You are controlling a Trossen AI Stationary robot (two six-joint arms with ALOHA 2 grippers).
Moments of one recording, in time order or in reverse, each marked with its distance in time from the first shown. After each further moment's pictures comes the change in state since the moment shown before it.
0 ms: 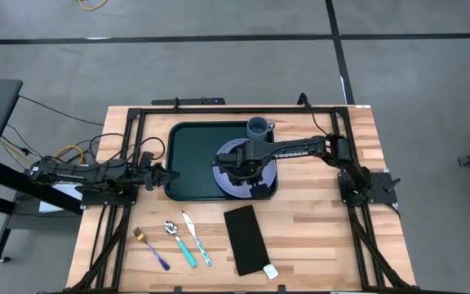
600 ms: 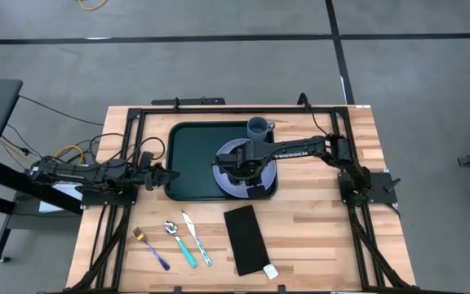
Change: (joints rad) left arm 0.000 0.000 0.000 0.000 0.000 0.000; right arm 0.000 0.000 -0.014 0.027 0.001 0.125
